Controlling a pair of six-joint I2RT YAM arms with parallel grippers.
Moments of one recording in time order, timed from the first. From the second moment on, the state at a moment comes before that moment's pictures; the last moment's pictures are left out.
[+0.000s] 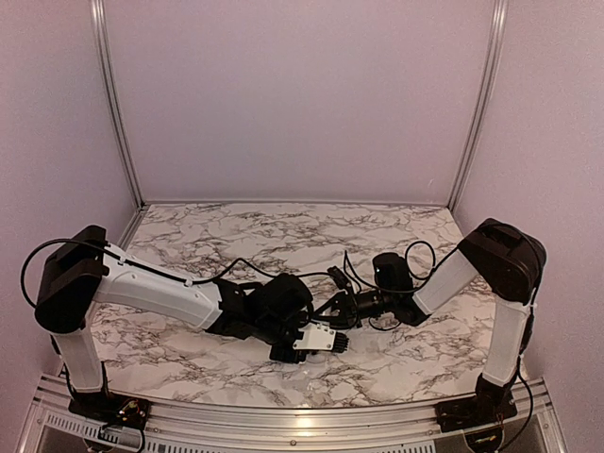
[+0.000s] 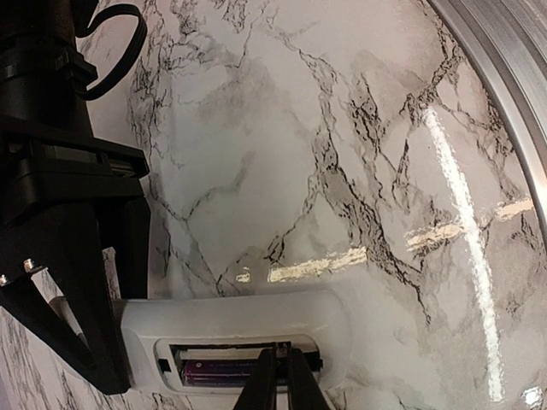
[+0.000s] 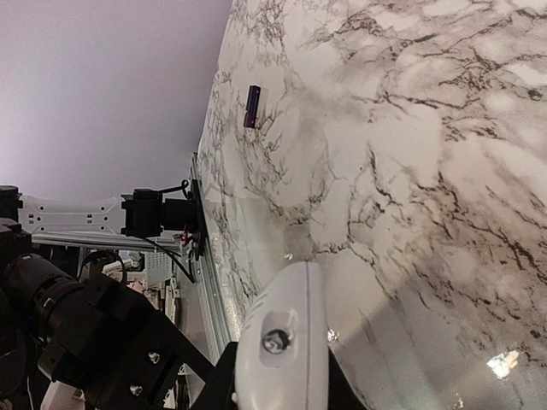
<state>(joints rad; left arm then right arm) -1.18 1.88 1.13 -0.14 0.08 0.69 0.64 1.95 0.69 0.78 -0.95 0.93</state>
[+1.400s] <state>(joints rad) -0.97 1.47 0.94 0.16 0.05 -0.24 0.62 1.66 0.72 0.74 -0.91 0.81</state>
